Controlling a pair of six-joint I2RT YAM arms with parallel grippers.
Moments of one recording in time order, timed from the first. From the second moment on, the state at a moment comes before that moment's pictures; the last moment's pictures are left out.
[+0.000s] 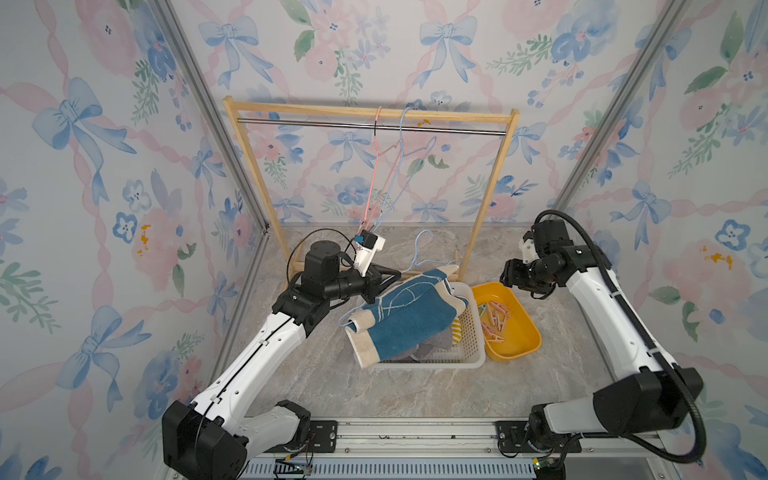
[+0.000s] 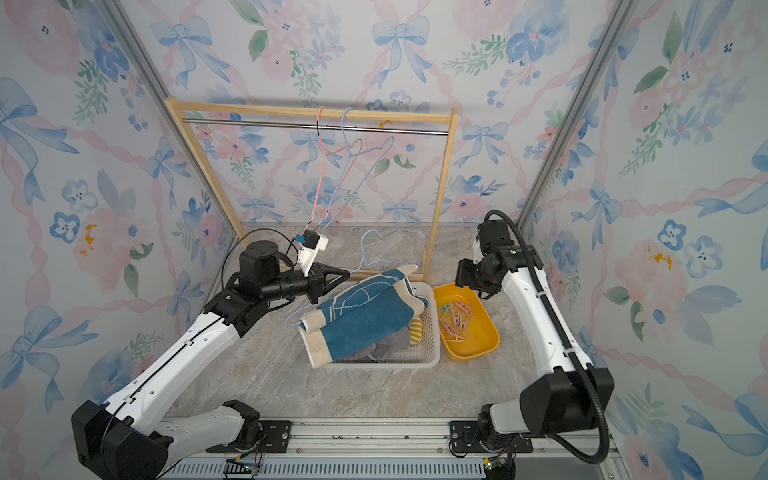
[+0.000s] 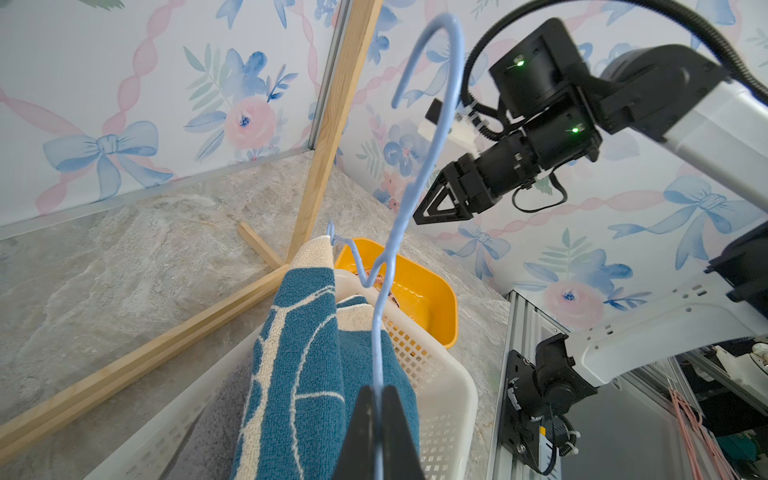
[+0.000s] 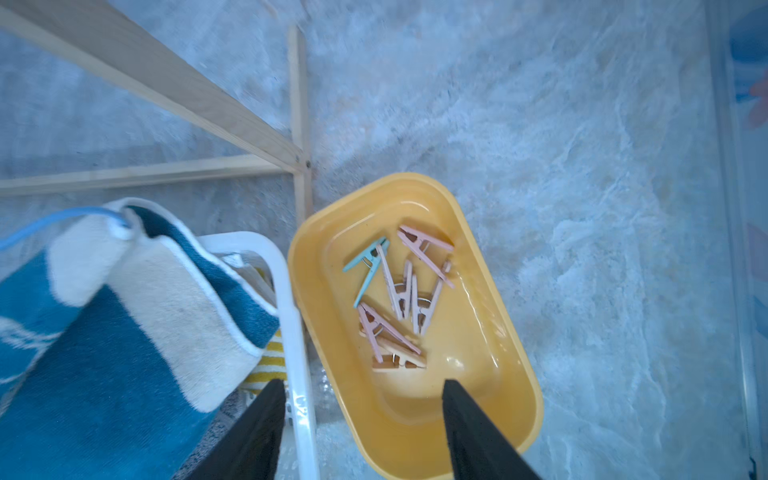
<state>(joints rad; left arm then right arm) -0.43 1.16 1.05 -0.22 0.68 -0.19 0.11 1.35 1.43 -1.09 -0.08 0.30</state>
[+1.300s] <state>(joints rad) -0.44 1.16 1.05 -0.22 0.65 -0.19 0.70 0.97 1.12 -0.47 -0.06 -0.10</state>
